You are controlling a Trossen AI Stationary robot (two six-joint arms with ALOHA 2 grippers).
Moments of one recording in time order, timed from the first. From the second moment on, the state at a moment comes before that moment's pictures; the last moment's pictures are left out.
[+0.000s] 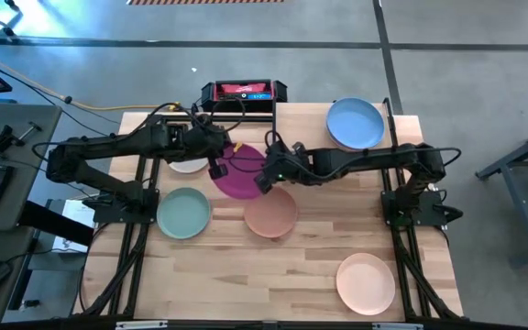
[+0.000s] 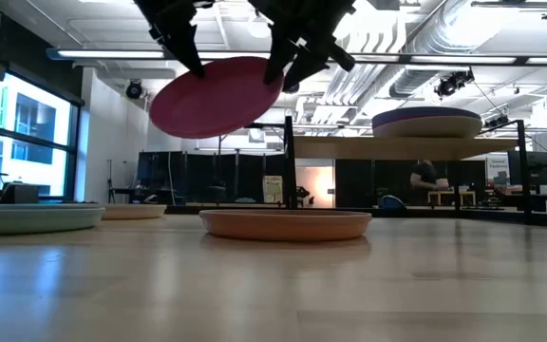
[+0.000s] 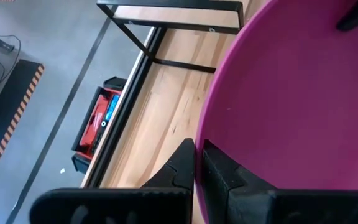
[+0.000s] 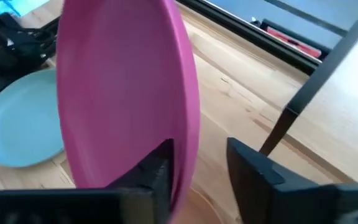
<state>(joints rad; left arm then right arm) 0.17 1.29 1.25 -0.85 -0.43 0.06 0.01 1.76 1.56 -0.64 0.50 0.66</state>
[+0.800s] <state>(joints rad) 0.17 1.29 1.25 -0.79 -0.43 0.06 0.00 1.76 1.56 -0.65 0.45 0.91</state>
